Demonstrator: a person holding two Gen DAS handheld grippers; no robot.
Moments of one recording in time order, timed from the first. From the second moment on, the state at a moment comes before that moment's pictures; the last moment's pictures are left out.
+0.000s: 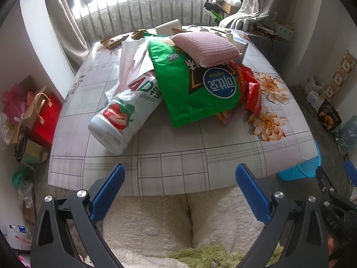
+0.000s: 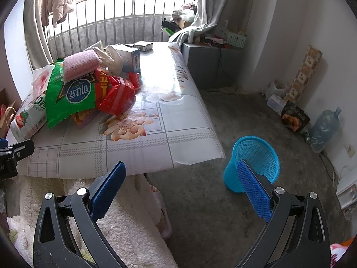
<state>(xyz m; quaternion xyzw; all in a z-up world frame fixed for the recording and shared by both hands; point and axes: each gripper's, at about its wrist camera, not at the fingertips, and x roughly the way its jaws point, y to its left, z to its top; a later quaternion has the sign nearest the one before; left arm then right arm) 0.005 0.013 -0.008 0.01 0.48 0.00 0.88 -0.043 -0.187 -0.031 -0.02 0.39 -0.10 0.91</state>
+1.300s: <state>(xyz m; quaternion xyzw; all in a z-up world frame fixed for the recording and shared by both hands) 0.007 0.017 -0.010 0.01 0.49 0.01 0.87 -0.042 -0.181 -0.034 -0.01 0.40 -0.09 0.91</state>
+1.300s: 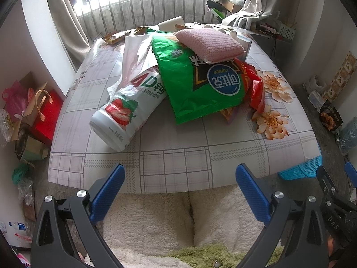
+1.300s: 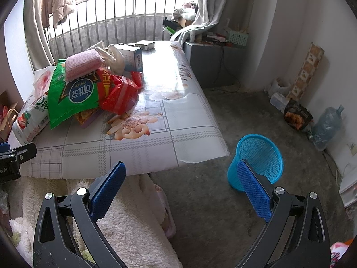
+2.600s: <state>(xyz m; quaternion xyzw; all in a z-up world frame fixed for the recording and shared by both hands) 0.132 0.162 0.121 -0.11 0.28 -0.09 0.95 0.097 -0.180 0.071 0.04 0.28 0.02 0.96</state>
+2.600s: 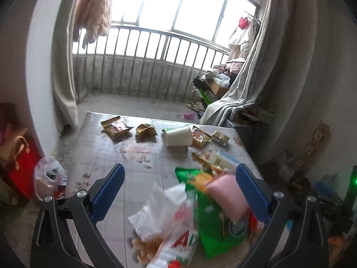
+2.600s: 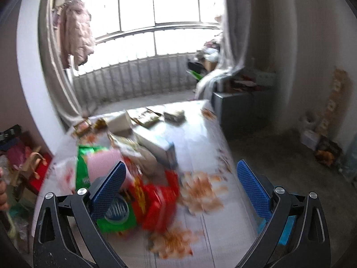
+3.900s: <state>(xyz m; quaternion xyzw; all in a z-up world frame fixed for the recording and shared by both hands) 0.506 0.018 -0.003 0.15 0.52 -0.03 0.84 0.342 -0.154 -0.019 0.02 0.52 0.26 0.81</state>
